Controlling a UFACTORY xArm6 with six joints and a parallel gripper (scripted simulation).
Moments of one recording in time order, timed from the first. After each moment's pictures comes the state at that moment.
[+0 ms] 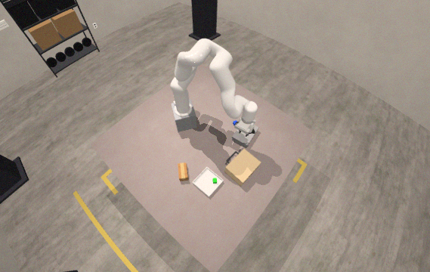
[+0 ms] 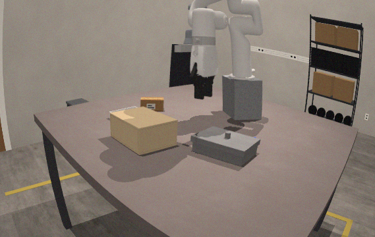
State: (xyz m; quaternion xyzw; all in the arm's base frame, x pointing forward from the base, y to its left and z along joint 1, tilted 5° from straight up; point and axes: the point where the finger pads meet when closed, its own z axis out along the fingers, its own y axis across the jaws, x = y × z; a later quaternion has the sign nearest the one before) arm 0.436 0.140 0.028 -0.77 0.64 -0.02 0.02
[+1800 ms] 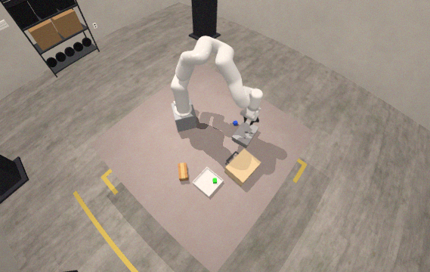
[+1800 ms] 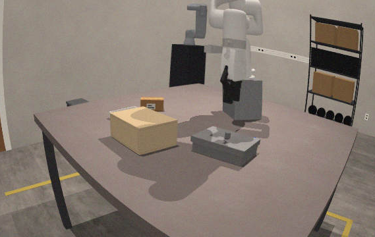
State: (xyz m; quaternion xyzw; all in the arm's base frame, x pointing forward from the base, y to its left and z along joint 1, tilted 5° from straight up) arm 0.407 0.230 0.025 -0.75 0.65 -0.04 0.01
